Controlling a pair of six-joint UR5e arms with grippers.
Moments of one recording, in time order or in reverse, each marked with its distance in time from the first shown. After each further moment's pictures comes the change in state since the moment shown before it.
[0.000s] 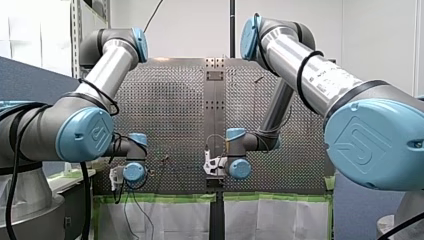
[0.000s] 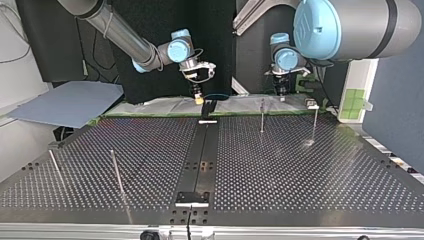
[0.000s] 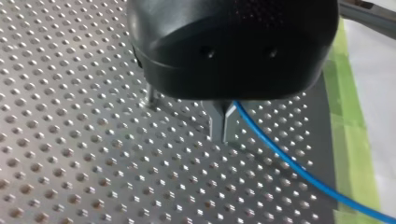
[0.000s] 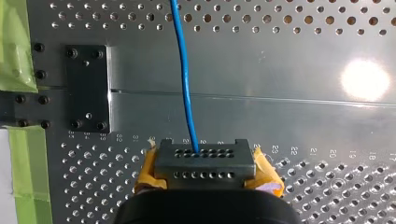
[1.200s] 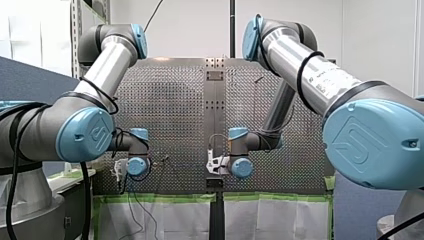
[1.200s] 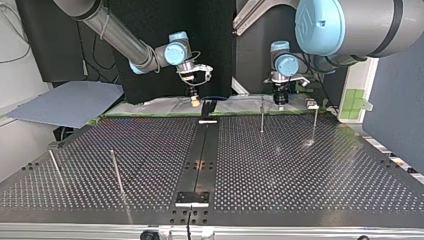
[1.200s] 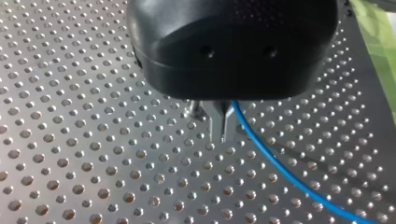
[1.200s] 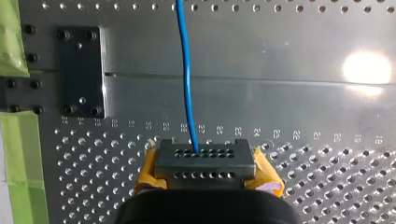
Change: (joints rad) left arm 0.000 0.025 0.058 -0.003 0.040 0.022; right arm -0.024 0.000 -0.009 0.010 0.002 0.003
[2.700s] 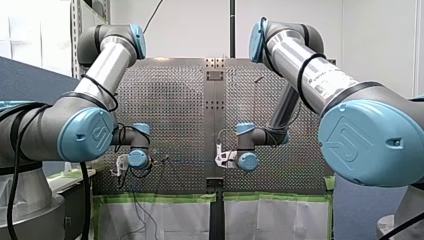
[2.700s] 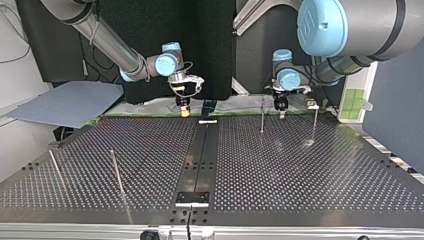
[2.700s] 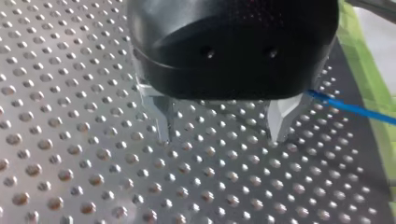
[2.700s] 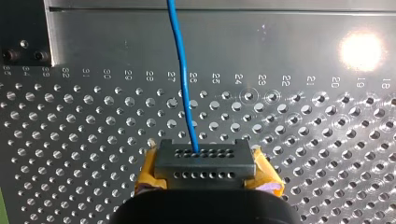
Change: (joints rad) left arm 0.017 0.000 0.114 -0.246 0.020 0.068; right arm -0.069 0.000 -0.064 0.045 -0.003 0.000
